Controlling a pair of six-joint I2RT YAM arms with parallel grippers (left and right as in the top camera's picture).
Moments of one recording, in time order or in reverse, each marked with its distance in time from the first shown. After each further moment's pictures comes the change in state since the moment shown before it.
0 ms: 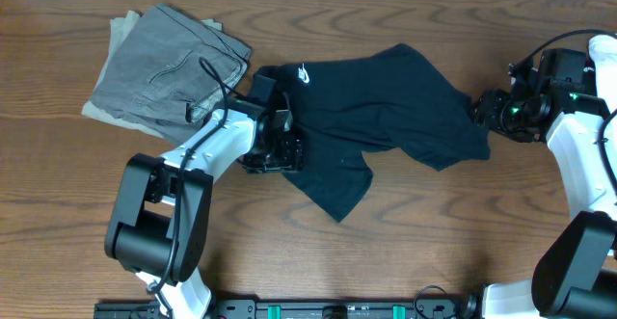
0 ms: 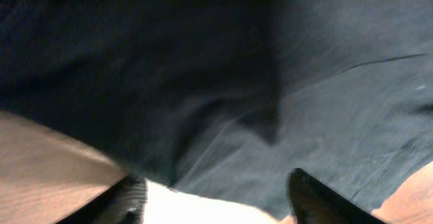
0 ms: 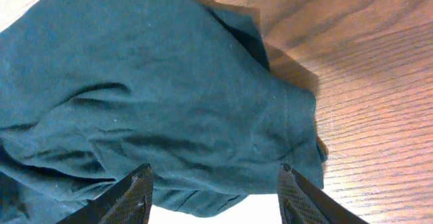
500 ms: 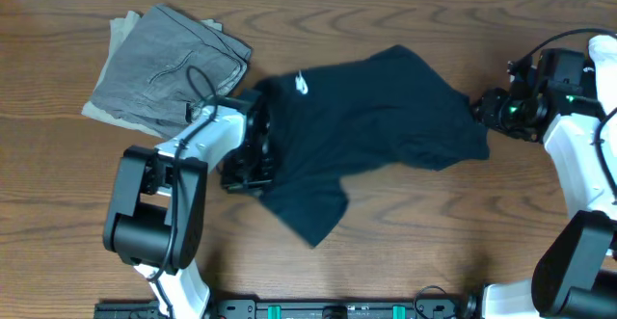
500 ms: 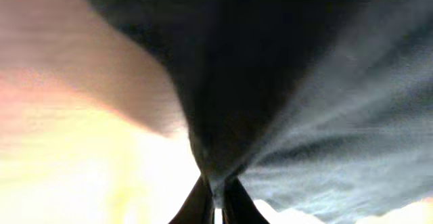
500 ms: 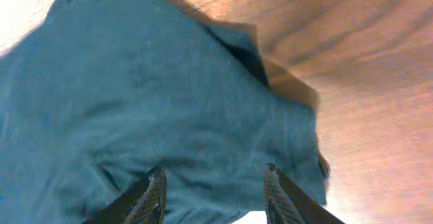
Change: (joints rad) left arm 0.097 0.035 0.000 -0.335 -0.128 0.001; right arm 0.018 0.000 -0.046 0.100 0.003 0.003
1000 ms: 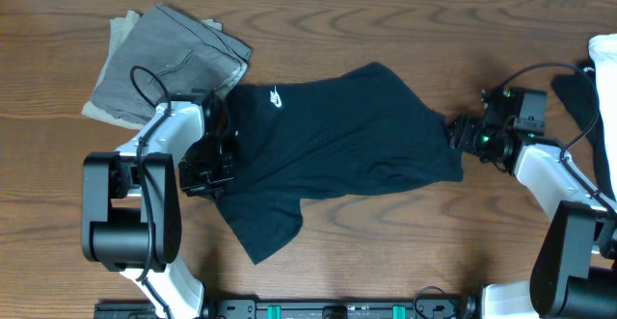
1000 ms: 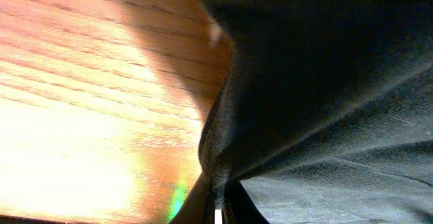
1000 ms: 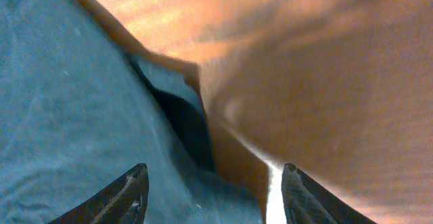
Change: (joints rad) left arm 0.202 -0.025 0.000 -0.070 -0.145 0.000; right arm 0.043 0.000 -0.319 0.354 -0.008 0.022
